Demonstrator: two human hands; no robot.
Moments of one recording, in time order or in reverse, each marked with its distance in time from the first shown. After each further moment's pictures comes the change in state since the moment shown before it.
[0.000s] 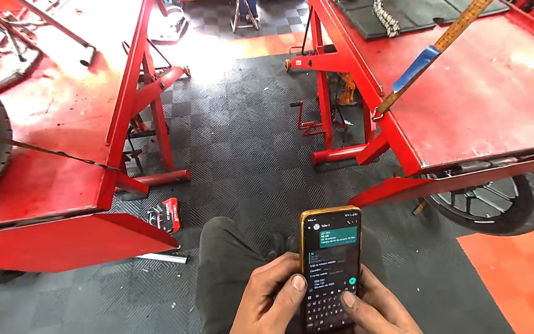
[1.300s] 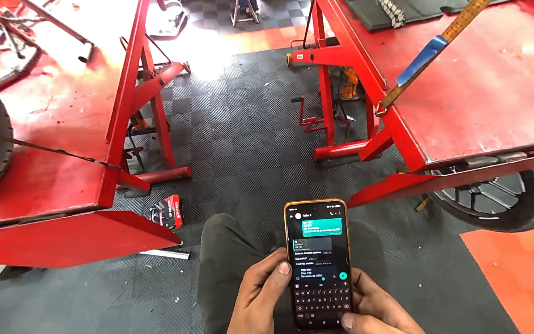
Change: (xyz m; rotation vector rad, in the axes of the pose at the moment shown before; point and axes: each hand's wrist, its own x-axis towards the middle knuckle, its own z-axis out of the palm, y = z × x) left_hand -0.008 -0.009 0.002 -0.198 0.168 -0.120; right_hand -0.002 0.003 -0.005 0.111 -0.082 0.075
